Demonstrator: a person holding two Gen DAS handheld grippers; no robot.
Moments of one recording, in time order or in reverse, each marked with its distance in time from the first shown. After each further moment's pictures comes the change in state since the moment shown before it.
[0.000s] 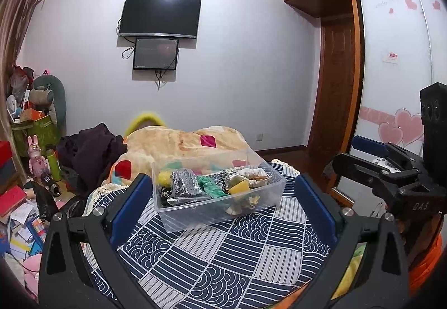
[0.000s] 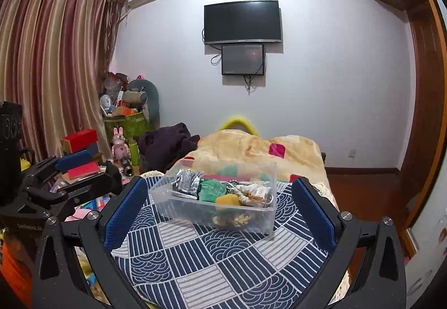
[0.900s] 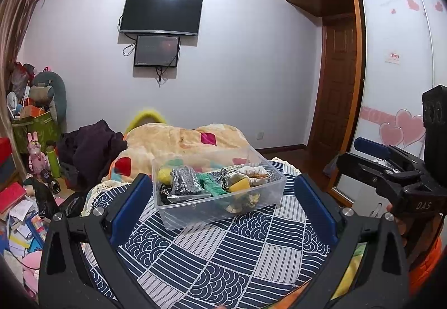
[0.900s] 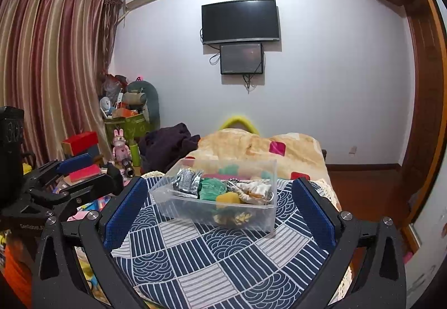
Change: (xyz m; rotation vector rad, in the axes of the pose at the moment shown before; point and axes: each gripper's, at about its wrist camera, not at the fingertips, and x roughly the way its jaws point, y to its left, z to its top) left arm 0.002 0.005 -0.001 -0.011 0.013 -0.003; right arm -0.004 -0.001 0.000 0.019 0.003 0.003
